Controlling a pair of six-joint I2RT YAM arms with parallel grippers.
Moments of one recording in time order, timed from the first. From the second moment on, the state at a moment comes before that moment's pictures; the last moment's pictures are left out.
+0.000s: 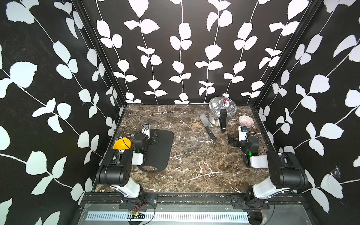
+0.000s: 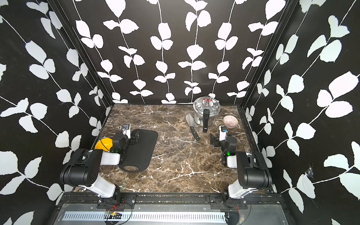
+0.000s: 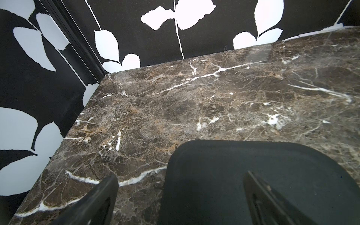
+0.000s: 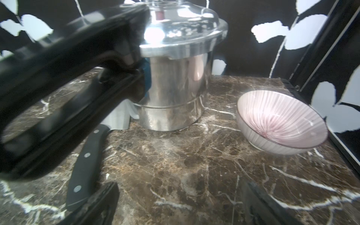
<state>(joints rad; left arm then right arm) -0.07 1.58 0.40 0.86 -0.08 0.16 -0.04 1.56 0.35 0.83 -0.18 -0.01</state>
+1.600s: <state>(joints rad) -0.06 1.88 1.13 -0.23 0.05 -0.39 0.69 1.05 0.66 -0.34 0.36 0.58</state>
